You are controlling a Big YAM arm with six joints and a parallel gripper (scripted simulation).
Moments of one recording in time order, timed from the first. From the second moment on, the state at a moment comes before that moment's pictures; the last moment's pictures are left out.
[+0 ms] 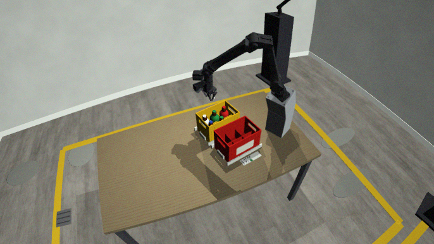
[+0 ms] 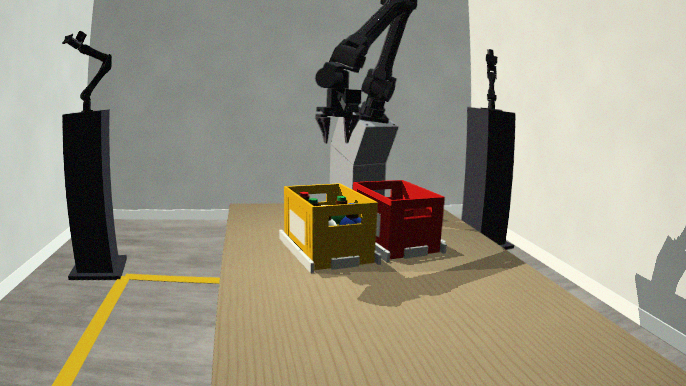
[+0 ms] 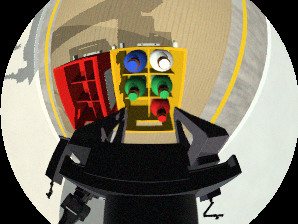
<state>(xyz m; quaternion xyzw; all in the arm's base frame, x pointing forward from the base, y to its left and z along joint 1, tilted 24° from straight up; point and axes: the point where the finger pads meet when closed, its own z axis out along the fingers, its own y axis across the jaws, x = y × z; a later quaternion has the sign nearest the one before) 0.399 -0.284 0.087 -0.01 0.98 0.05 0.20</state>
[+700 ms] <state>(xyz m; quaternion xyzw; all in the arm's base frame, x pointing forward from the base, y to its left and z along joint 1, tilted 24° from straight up) 0.397 -0.282 0.085 -0.01 0.98 0.05 0.20</state>
